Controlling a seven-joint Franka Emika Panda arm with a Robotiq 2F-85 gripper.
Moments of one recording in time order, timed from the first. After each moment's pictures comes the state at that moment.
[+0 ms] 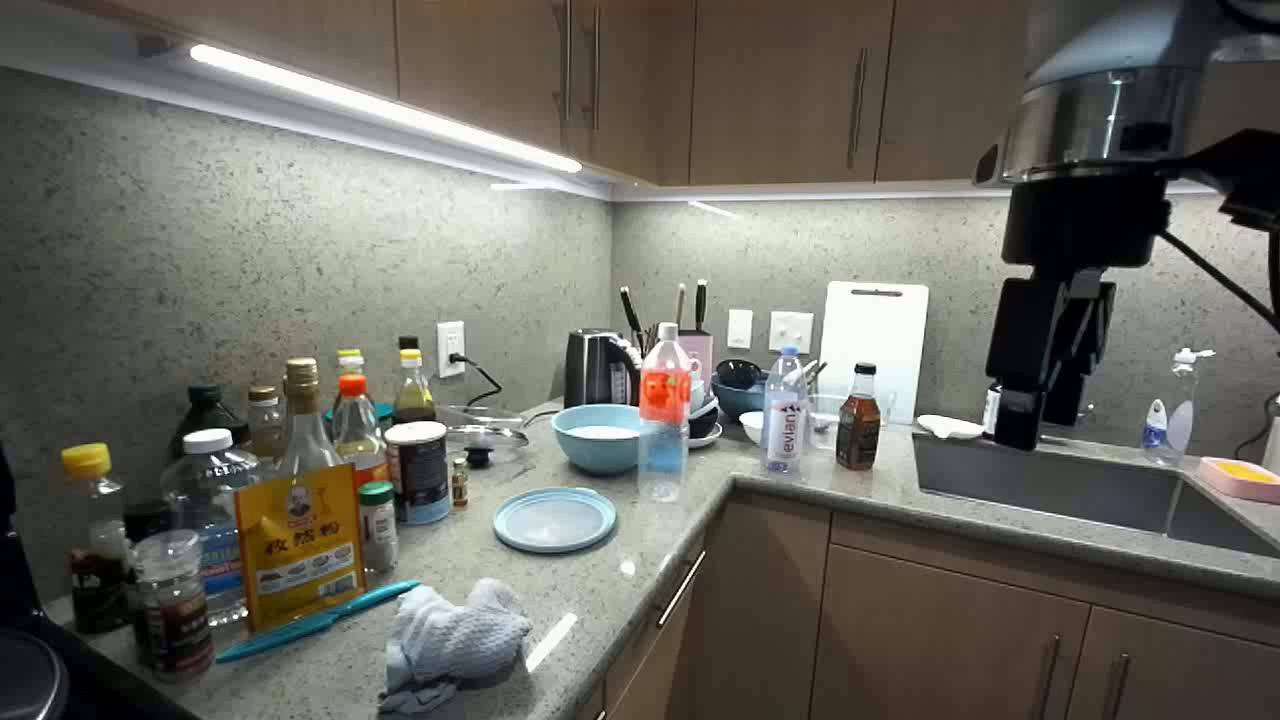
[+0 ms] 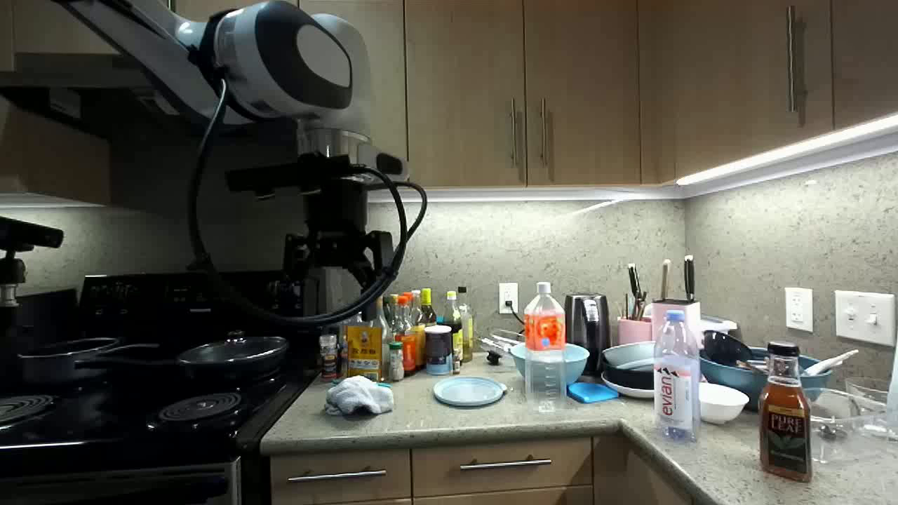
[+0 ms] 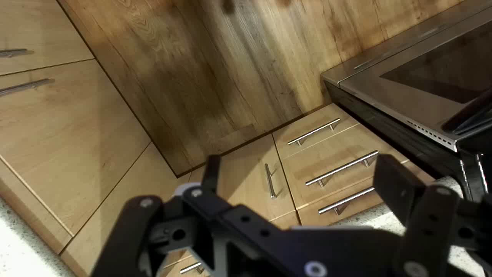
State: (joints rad) arm 0.02 -0.61 0.00 -2.50 0.01 1.90 0.04
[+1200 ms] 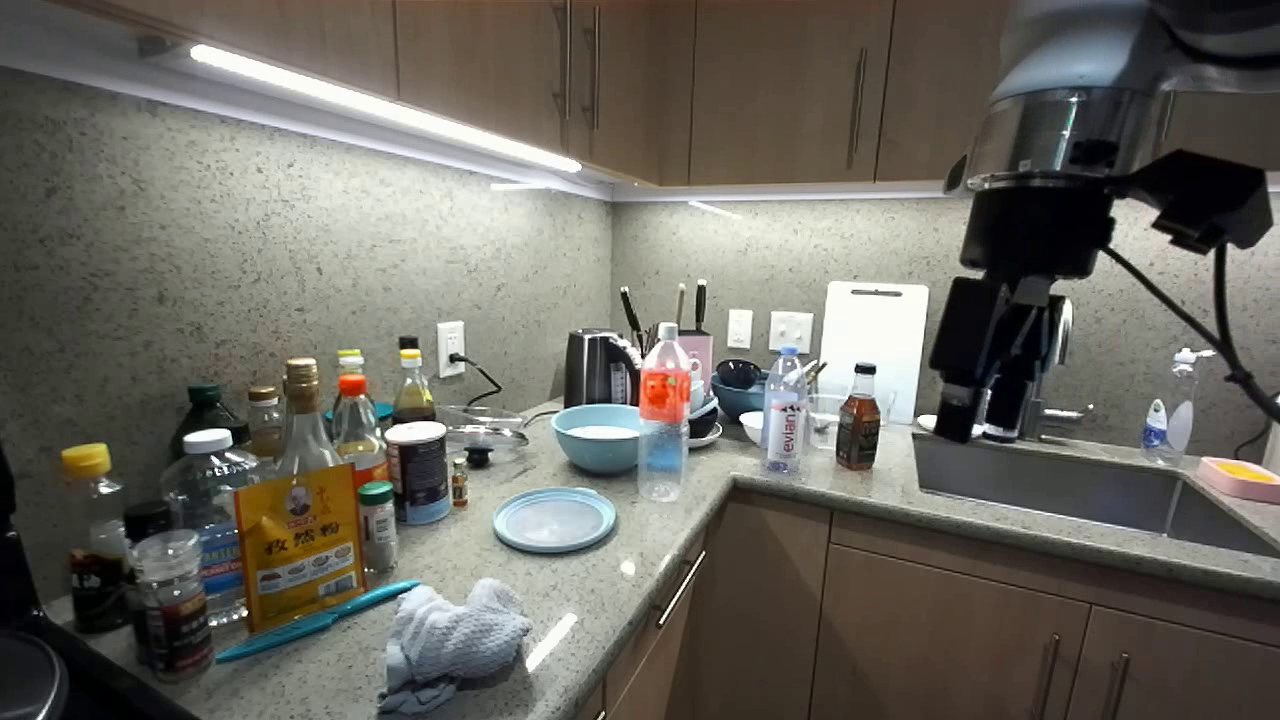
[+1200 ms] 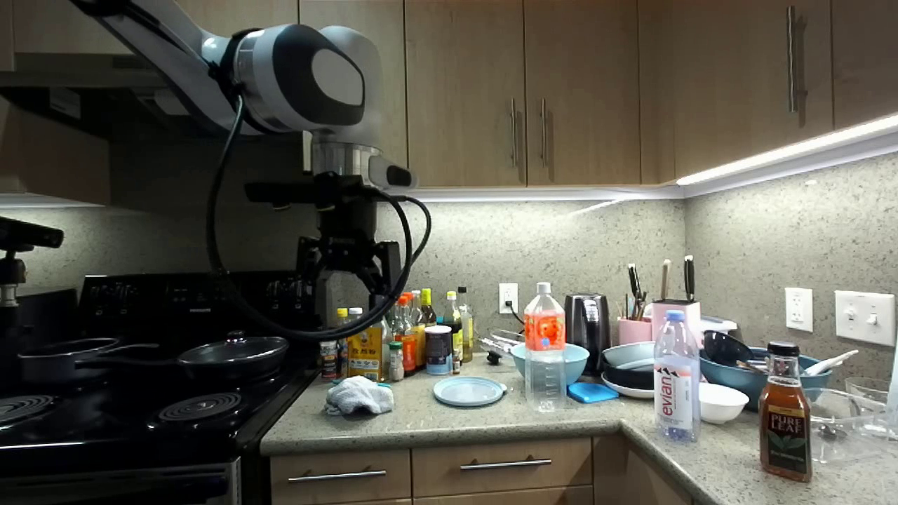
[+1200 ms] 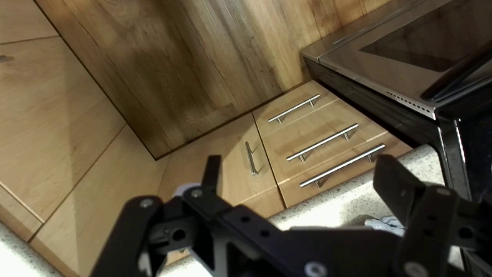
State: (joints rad) arm 0.03 -0.54 -0.02 -2.48 0.08 2.01 0.01
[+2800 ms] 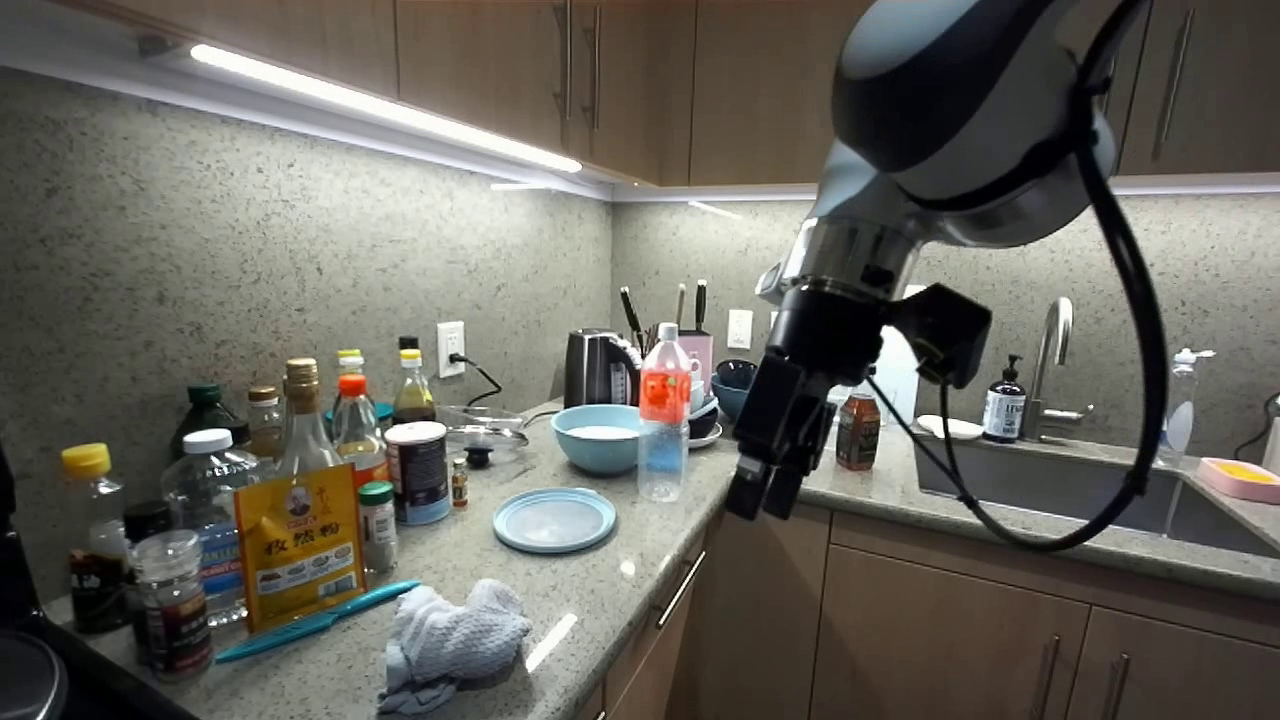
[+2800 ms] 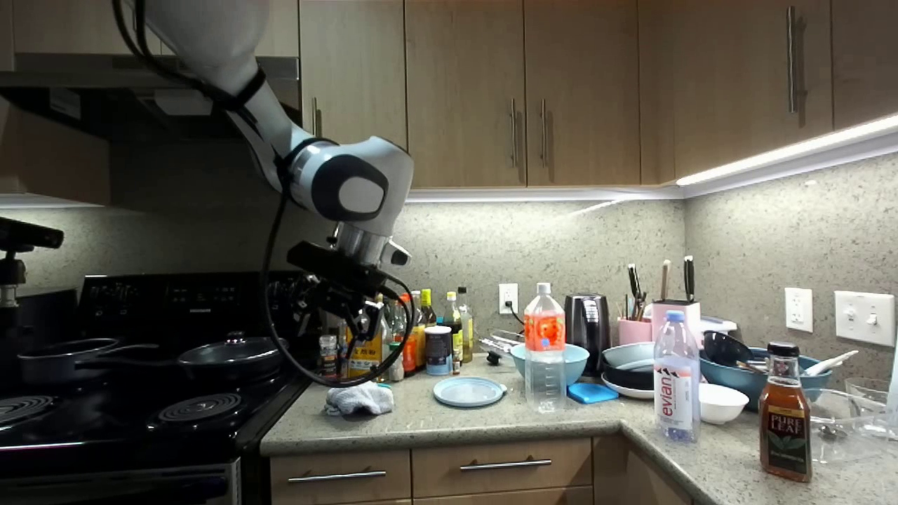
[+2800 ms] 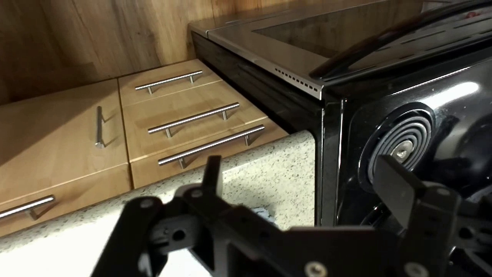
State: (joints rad) arm 0.18 -0.12 -0.06 -2.29 0.52 2.17 -0.48
